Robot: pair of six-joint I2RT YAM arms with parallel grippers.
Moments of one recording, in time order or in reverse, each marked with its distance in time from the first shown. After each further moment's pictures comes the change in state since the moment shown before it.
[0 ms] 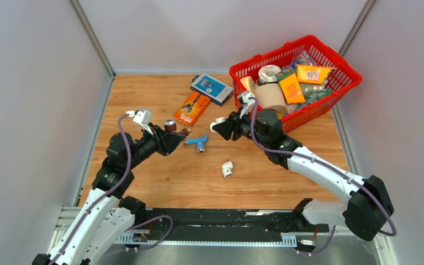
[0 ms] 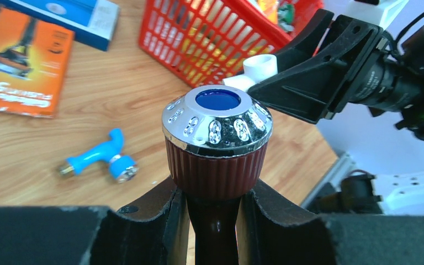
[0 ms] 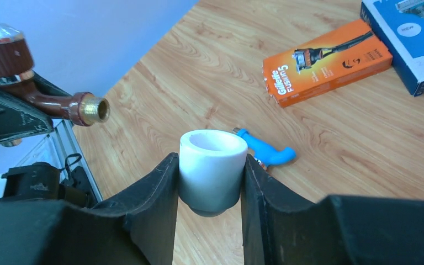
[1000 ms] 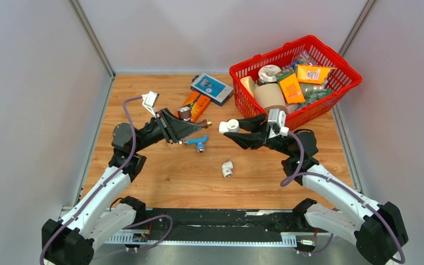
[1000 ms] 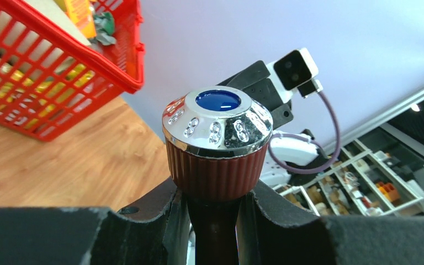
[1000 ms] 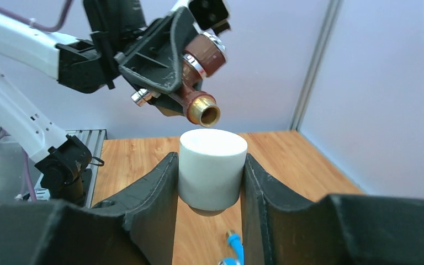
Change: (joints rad) left arm 0.000 0.294 -0.005 0.742 0.400 -0.619; right arm -0.122 -0.276 -0.272 0.626 -0.416 -0.176
